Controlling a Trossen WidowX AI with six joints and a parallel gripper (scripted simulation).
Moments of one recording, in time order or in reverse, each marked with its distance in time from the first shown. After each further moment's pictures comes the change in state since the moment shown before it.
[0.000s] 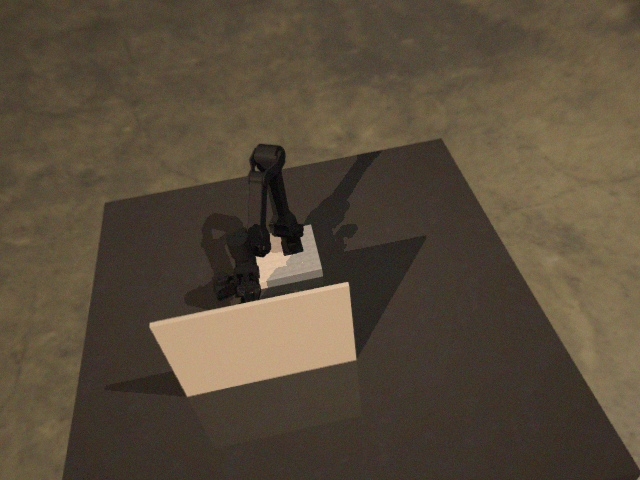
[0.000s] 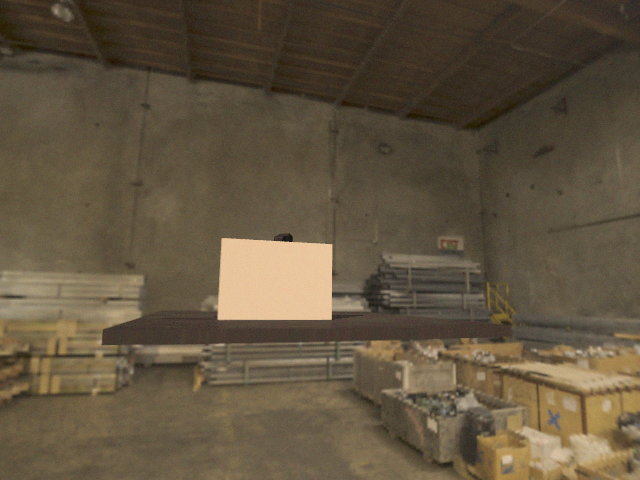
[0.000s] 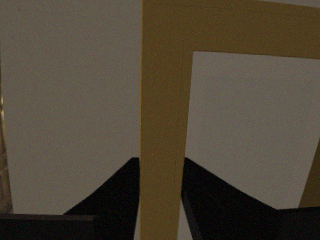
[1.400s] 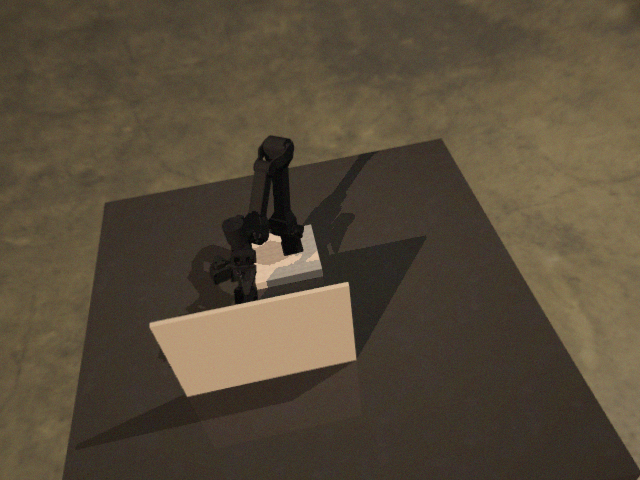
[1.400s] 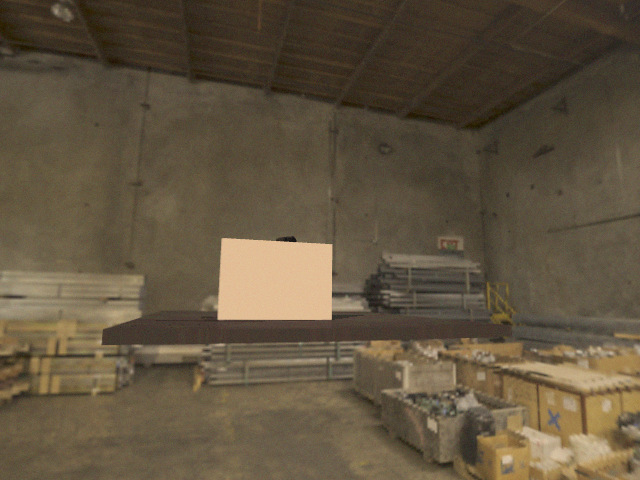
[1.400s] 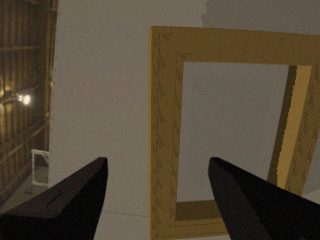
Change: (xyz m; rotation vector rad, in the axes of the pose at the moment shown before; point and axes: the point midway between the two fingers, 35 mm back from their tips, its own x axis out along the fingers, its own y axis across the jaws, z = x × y) arm -0.049 0.005 0.007 -0.049 0.001 0.003
